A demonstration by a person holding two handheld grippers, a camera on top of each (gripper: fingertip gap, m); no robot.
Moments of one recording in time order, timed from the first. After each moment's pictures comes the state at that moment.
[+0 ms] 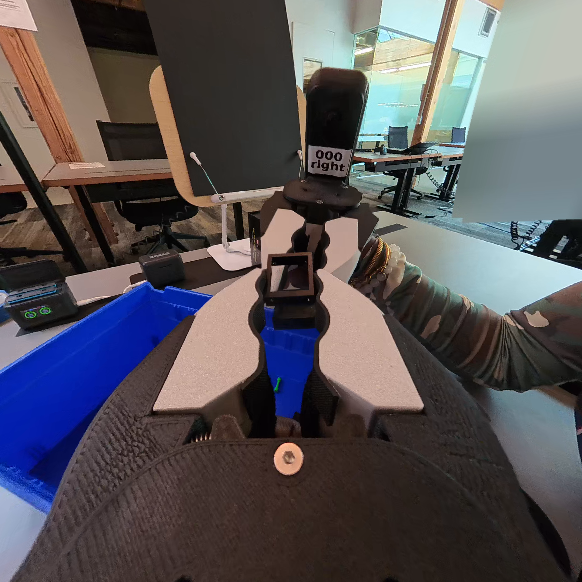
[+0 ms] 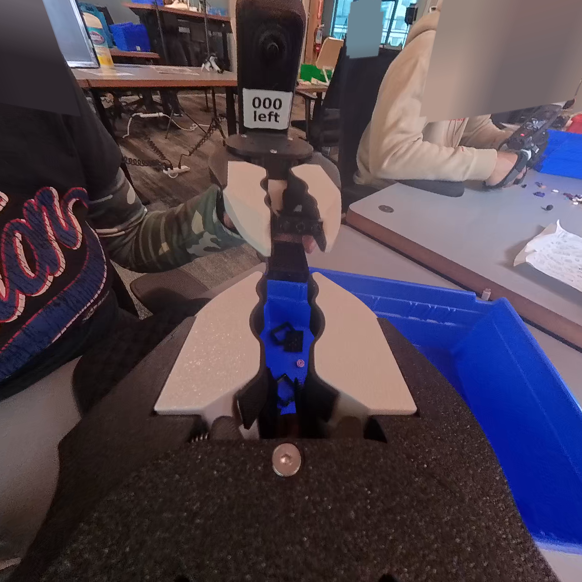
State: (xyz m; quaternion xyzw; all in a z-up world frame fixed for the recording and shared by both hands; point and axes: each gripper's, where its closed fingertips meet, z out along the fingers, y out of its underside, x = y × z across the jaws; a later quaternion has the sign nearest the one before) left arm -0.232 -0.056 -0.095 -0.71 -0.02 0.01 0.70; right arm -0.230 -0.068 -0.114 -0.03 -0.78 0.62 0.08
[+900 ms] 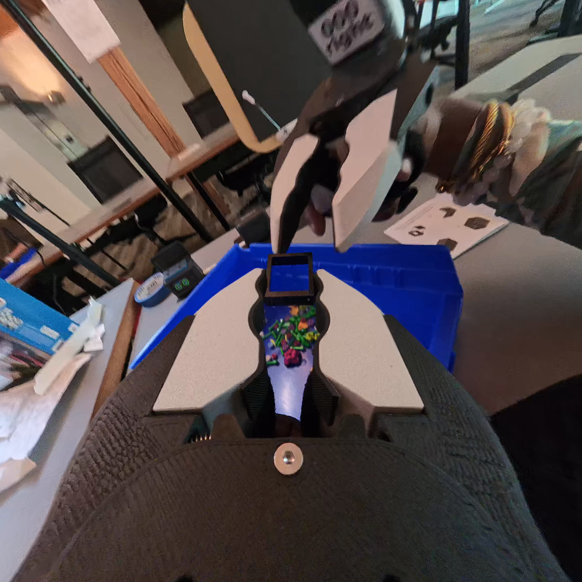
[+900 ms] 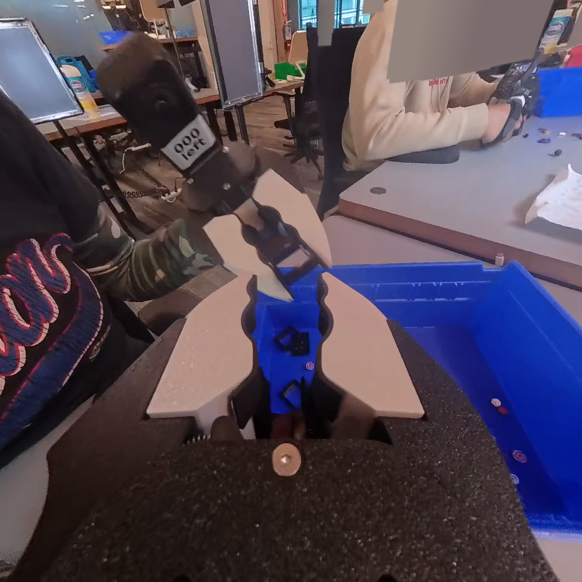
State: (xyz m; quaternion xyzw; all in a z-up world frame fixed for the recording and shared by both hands) left arm -0.264 -0.067 -0.132 -0.78 0.03 0.24 0.58; right arm -0.250 -0.073 -0.118 -0.12 -0.77 0.63 0.04
